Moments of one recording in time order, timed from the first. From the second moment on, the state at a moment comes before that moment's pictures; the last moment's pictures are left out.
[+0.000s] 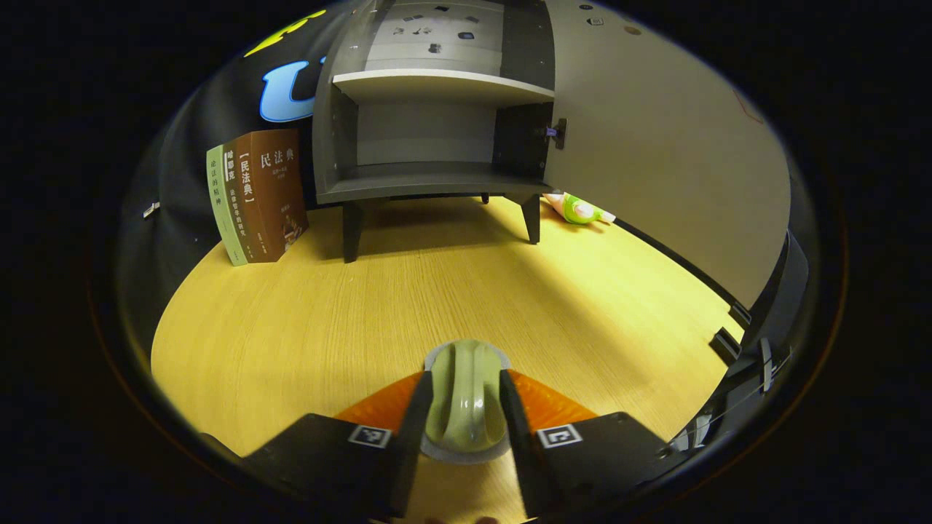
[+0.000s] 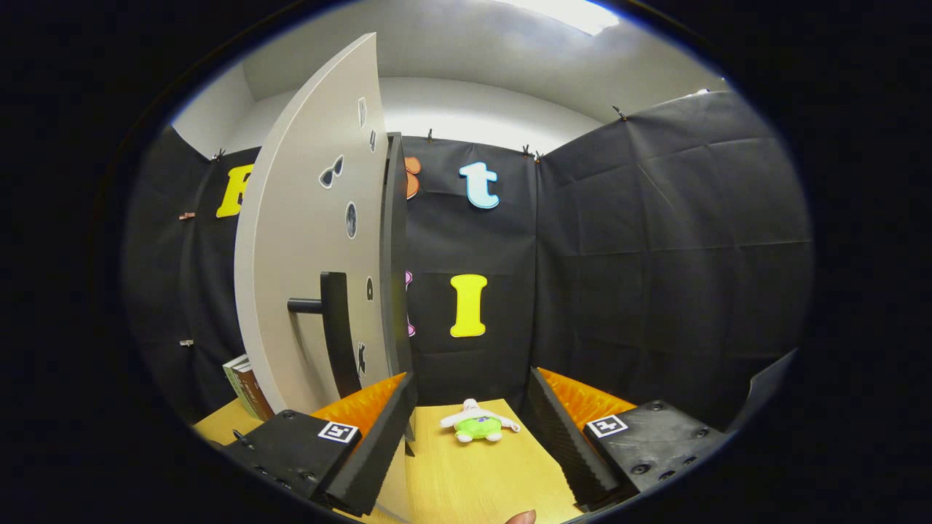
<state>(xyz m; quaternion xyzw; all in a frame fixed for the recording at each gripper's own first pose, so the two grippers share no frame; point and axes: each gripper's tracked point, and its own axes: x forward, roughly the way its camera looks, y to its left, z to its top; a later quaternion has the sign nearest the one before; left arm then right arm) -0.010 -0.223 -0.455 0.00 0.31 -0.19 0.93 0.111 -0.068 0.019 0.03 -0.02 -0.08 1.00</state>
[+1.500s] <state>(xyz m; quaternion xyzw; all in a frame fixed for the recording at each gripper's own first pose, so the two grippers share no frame) -0.010 0.000 -0.035 -0.04 0.03 -0.07 1.00 0.100 0.008 0.021 0.06 -0.01 -0.05 1.00</state>
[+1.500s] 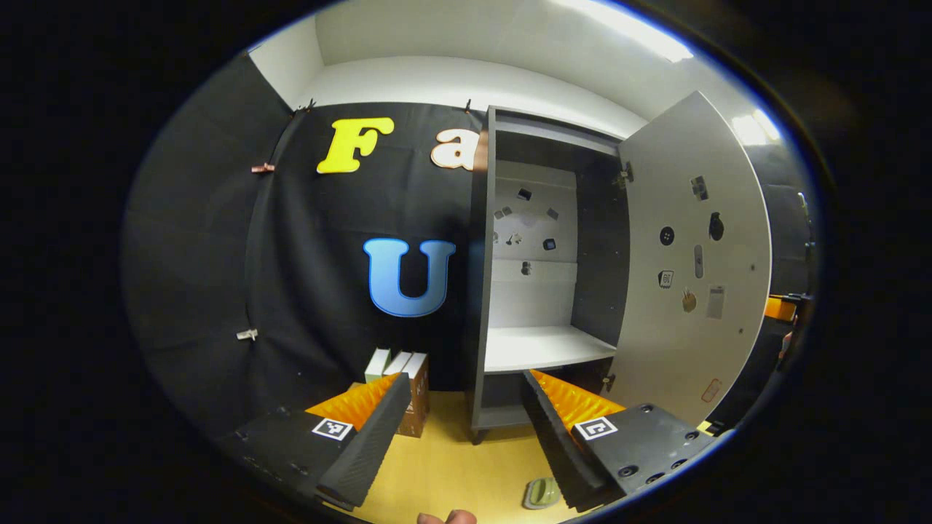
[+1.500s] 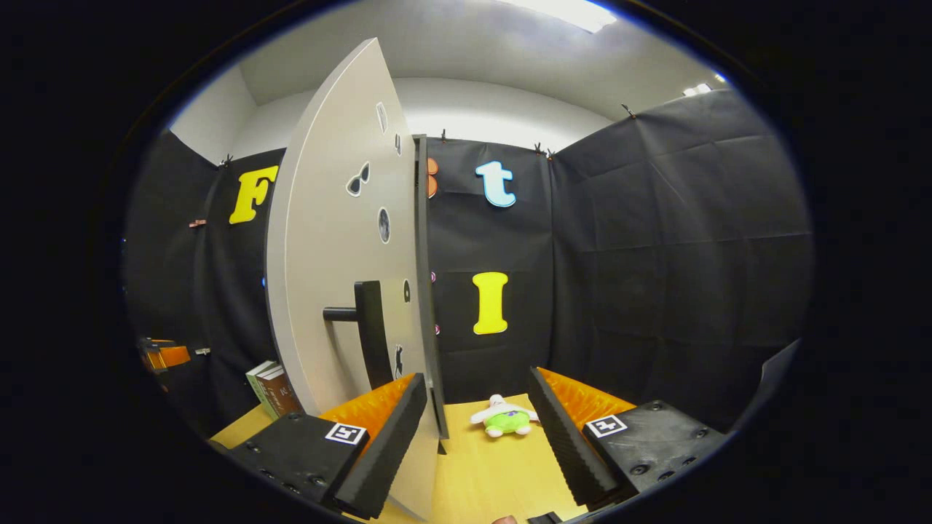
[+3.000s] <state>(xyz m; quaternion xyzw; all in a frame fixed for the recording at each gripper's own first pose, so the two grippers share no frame) -0.019 -0.002 -0.034 -0.03 0.03 -0.05 1.00 0.145 0.194 0.006 0.06 0.01 0.08 0.99</state>
